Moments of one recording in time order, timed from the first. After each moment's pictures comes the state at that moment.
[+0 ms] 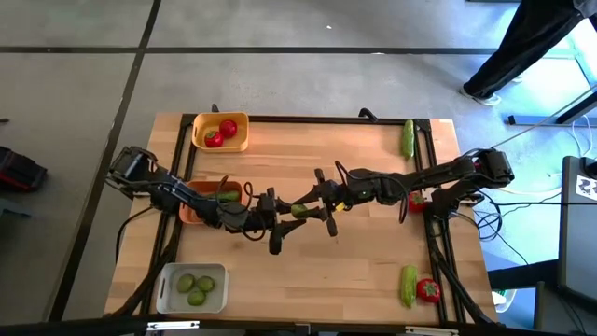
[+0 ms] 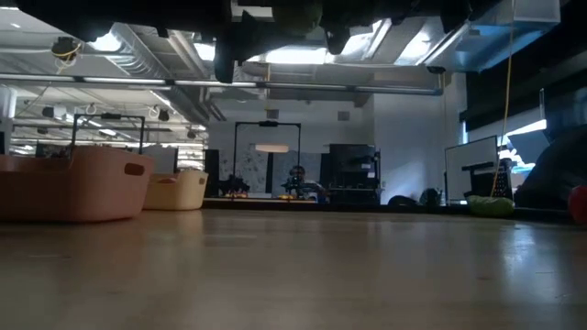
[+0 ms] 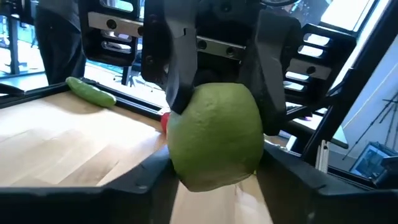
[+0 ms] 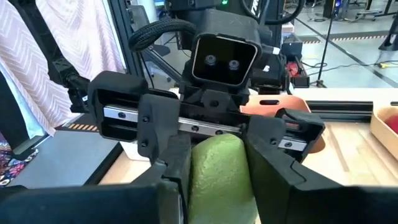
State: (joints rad) left arm -0.34 1.62 0.69 0.93 -0.54 -0.31; right arm 0.12 1.53 0.94 0.46 -0.14 0.07
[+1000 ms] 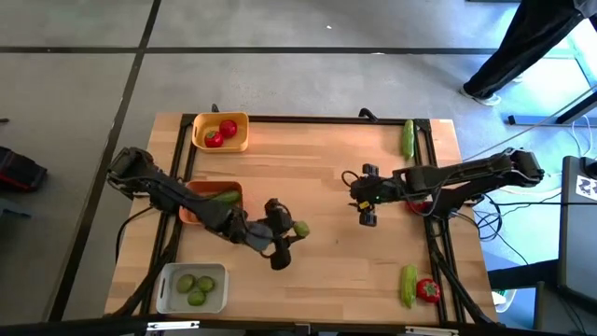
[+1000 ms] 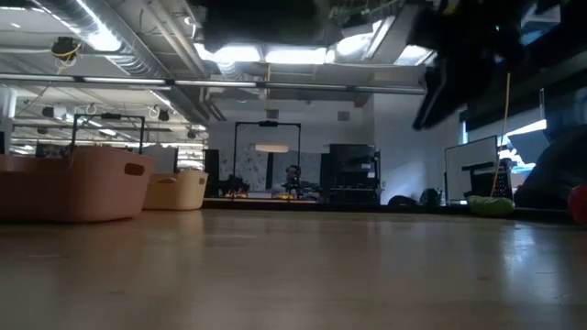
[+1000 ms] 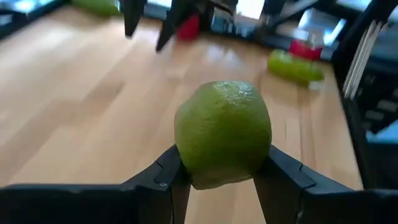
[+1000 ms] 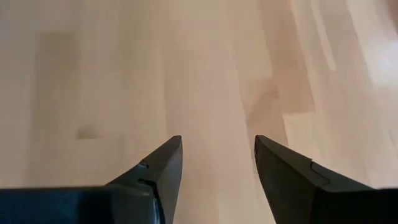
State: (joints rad) left arm -0.43 1.61 1.09 -0.07 -0.54 -0.49; right arm 0.12 1.21 0.84 -0.57 0.20 0.11
